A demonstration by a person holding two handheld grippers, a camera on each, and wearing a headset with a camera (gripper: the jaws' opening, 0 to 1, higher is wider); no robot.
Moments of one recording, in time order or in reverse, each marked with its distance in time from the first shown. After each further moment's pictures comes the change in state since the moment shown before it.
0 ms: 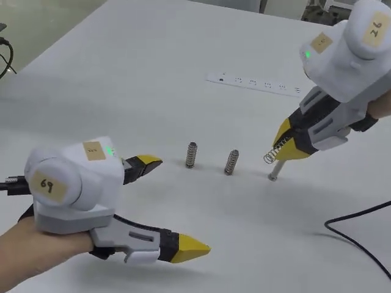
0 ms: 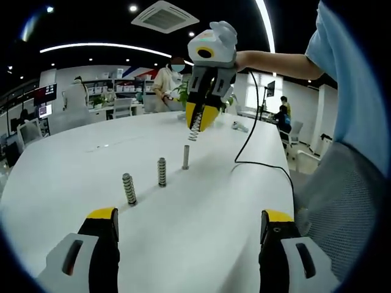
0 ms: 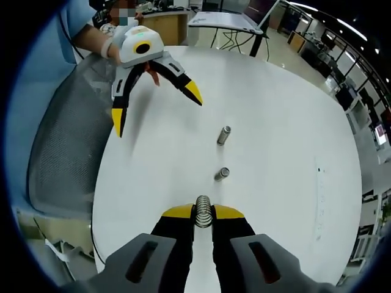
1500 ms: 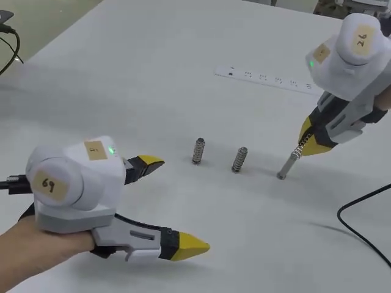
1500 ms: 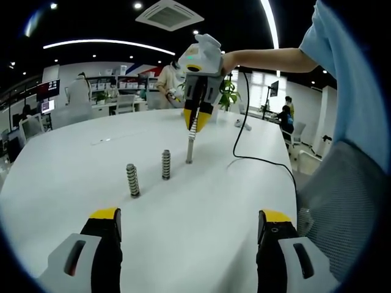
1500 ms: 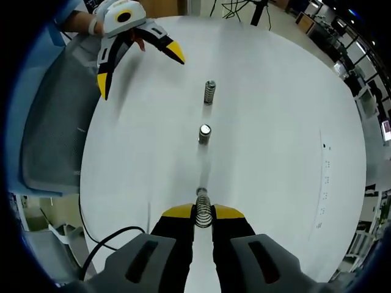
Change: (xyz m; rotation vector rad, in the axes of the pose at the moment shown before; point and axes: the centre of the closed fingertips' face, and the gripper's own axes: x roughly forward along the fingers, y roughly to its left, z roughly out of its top) left arm 0.000 0.007 -0.013 -0.022 0.018 0.012; right arm 0.016 -0.017 -0.044 -0.006 0.184 0.041
